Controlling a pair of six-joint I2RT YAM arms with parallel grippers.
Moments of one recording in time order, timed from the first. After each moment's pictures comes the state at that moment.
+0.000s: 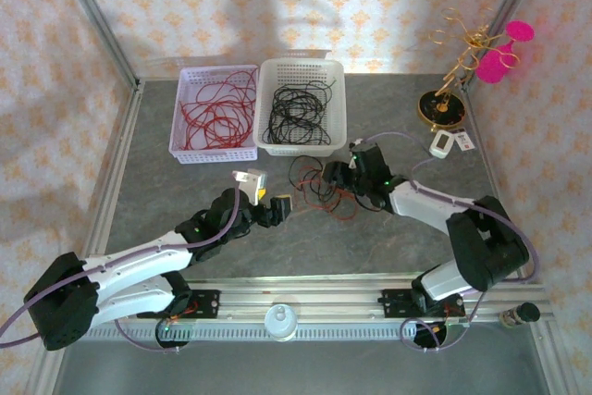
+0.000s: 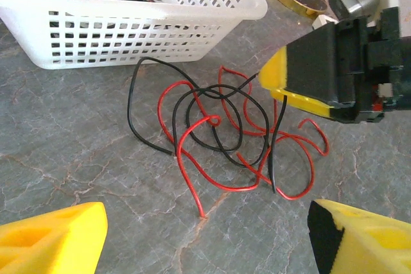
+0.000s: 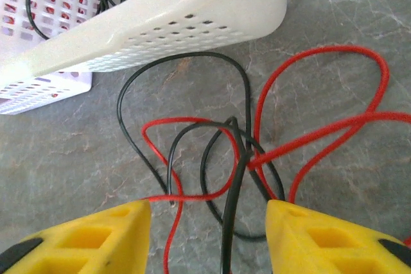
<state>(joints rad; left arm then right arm) -0.78 1.03 0.42 0.17 -0.16 -0.50 0.50 1.48 0.72 0.03 -0.18 0.73</state>
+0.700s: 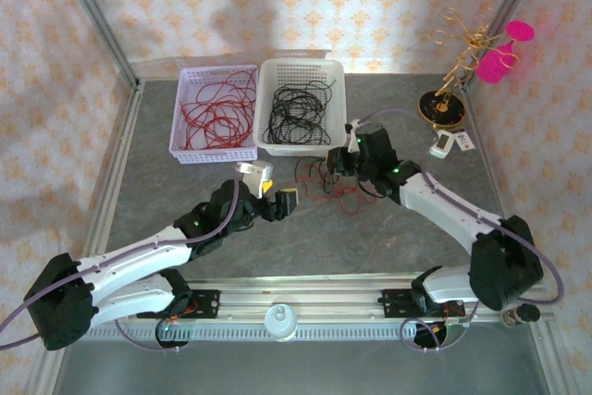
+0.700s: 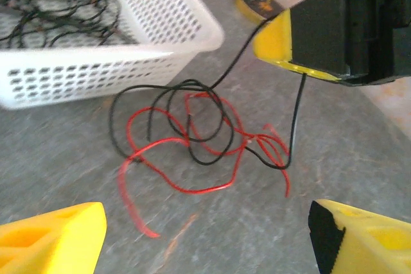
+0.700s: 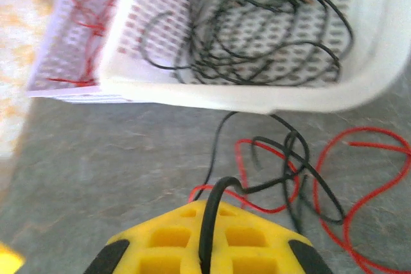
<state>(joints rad) -0.78 1.03 0.54 0.12 -0.08 -0.45 0.52 1.32 0.92 -0.23 -0.22 0.55</state>
